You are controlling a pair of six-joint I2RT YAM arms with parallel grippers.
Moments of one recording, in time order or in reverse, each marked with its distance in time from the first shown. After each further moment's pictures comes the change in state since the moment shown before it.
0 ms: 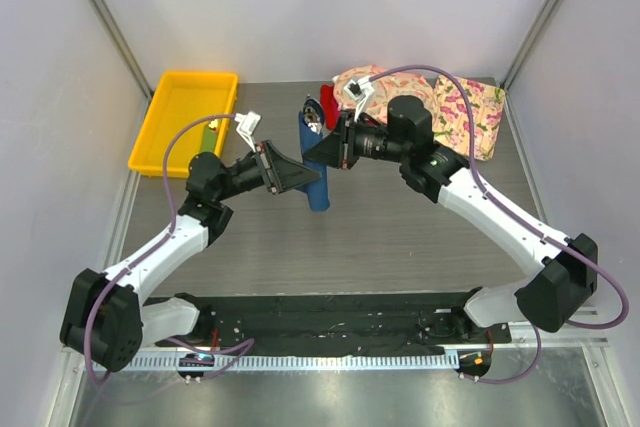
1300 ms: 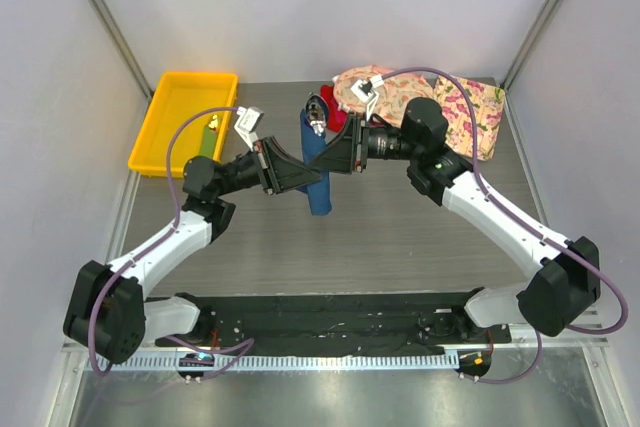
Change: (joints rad) left arm -0.004 0.039 0.010 0.226 0.102 -0.094; right arm -0.054 -0.026 -0.085 0.249 -0.309 0.230
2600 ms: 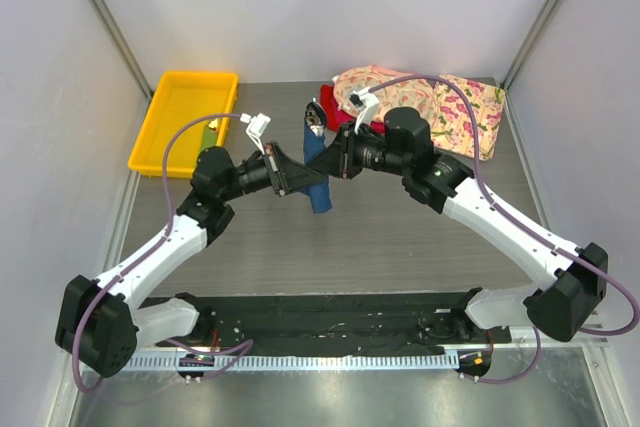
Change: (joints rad) left arm -0.054 -0.073 0.049 -0.516 -0.201 0.311; right arm 0.129 -0.035 0.055 -0.393 0.531 -0.260
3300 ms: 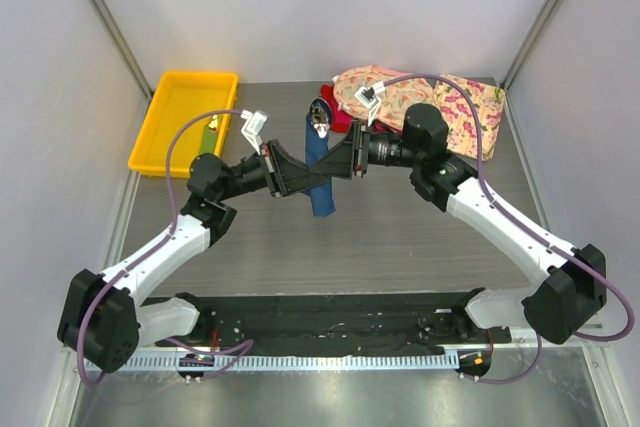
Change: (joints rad) left arm 0.002 0.022 -0.029 0.312 0.121 -0.159; right arm -0.123 -0.010 -0.093 0.294 -0.425 0.231
